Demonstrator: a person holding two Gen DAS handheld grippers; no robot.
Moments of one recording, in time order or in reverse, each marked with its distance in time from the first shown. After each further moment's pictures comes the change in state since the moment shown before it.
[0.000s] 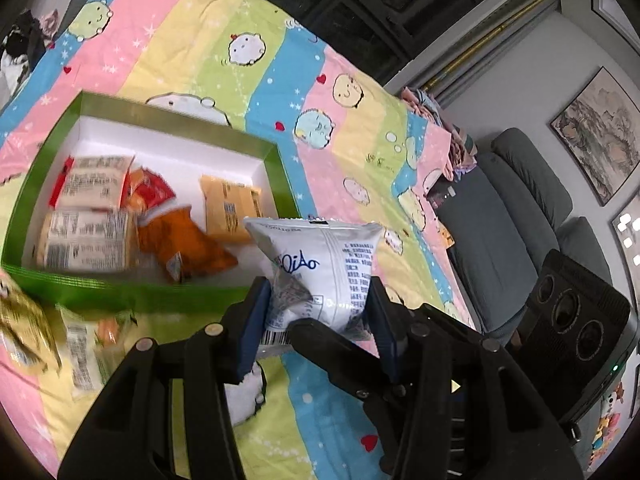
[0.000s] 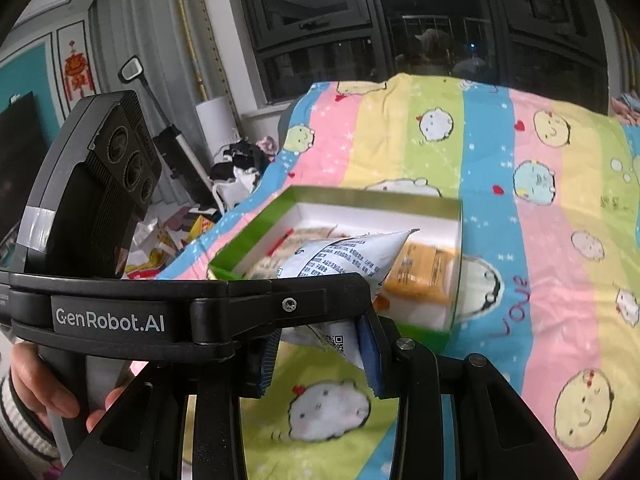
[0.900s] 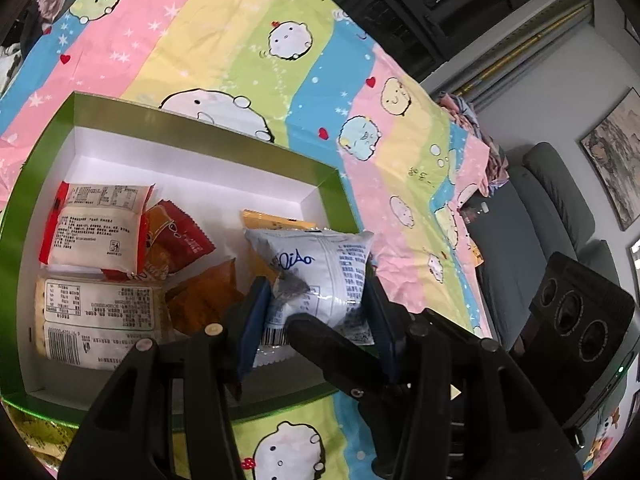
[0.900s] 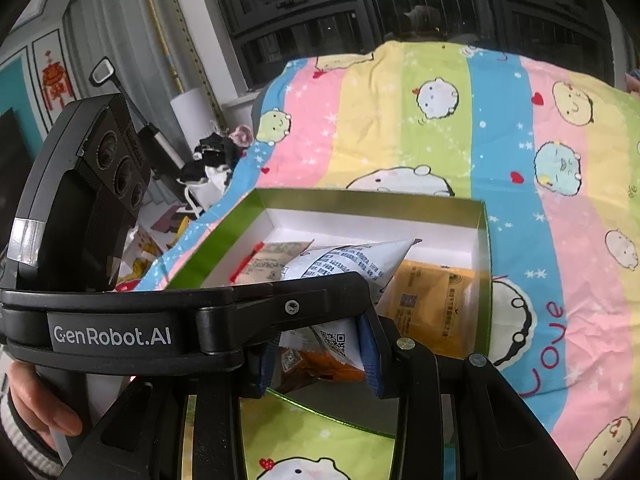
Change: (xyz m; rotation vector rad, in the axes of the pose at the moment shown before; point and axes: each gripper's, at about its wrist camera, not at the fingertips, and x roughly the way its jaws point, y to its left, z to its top) left arm 0.049 0.059 0.050 -0.066 0.044 0.057; right arm 0.086 -0.032 0.025 0.068 0.075 0.006
